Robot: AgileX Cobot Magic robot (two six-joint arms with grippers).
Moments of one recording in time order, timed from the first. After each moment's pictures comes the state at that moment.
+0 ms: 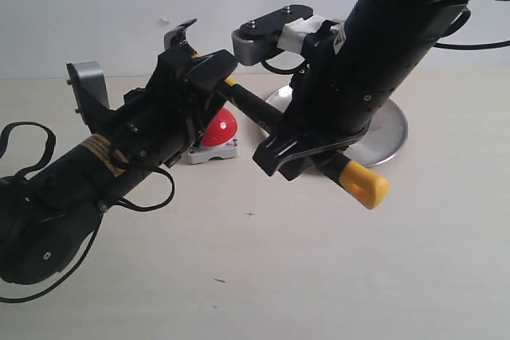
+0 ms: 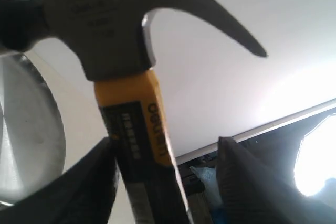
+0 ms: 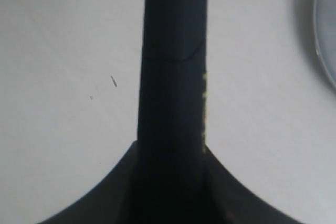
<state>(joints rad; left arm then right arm) -0.70 1.80 -0.64 0.02 -1.17 -1.25 0.63 1.62 -1.26 0.19 0.96 -0.25</state>
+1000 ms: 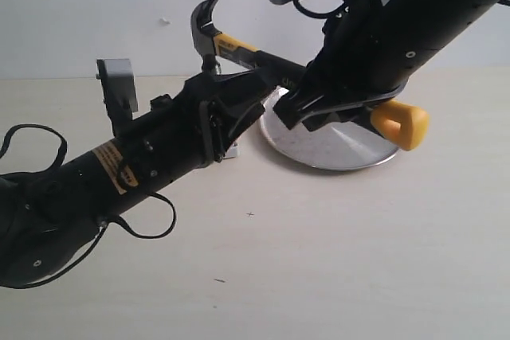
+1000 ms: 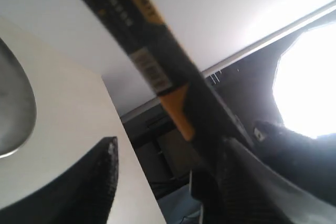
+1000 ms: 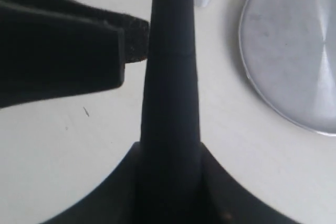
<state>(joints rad) -0.69 1.80 -0.64 0.29 -1.20 -1.24 0.63 1.46 -1.25 0.05 0.93 -0.09</state>
